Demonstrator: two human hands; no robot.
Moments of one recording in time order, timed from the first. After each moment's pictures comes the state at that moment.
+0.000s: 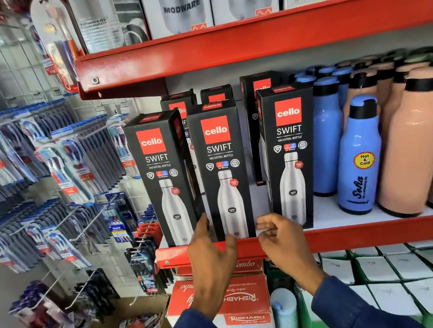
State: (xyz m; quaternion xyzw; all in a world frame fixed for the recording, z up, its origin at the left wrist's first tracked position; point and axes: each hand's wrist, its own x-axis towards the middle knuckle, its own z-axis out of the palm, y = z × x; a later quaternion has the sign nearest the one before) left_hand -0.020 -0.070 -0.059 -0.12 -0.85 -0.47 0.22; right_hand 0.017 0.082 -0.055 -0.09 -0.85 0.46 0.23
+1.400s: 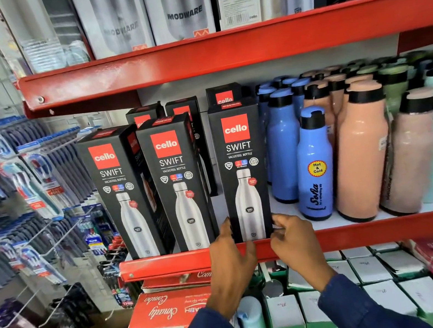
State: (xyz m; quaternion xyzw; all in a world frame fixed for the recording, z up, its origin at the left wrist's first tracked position) left_hand 0.010 0.035 -0.059 -0.22 -0.86 -0.42 0.16; right_hand 0.055 0.169 -0.041 -0.14 -0.87 0.42 0.22
